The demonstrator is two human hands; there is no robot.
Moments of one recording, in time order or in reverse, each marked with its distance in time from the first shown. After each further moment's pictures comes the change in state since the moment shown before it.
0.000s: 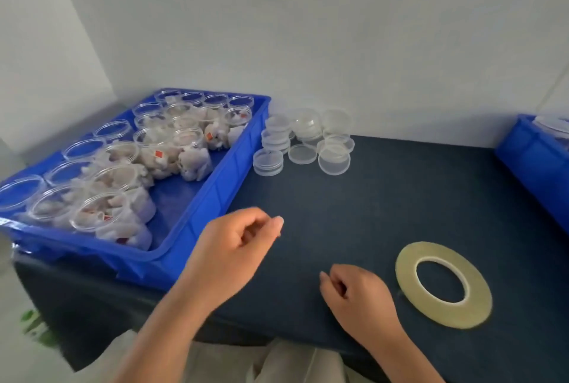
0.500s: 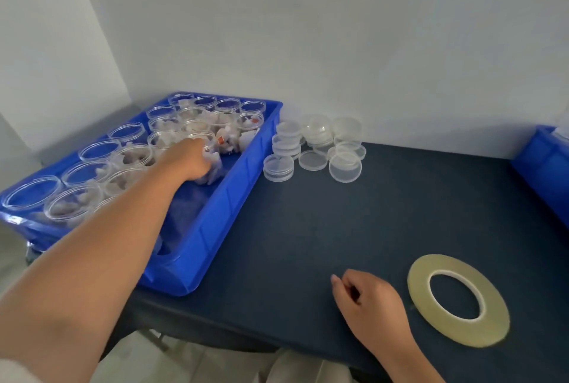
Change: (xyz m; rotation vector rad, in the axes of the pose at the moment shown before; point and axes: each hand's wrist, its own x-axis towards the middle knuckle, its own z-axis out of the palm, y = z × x) left_hand 0.209 -0.111 -0.103 0.837 -0.064 -0.345; right_hand 0.005 0.000 0.002 0.028 0.028 0.049
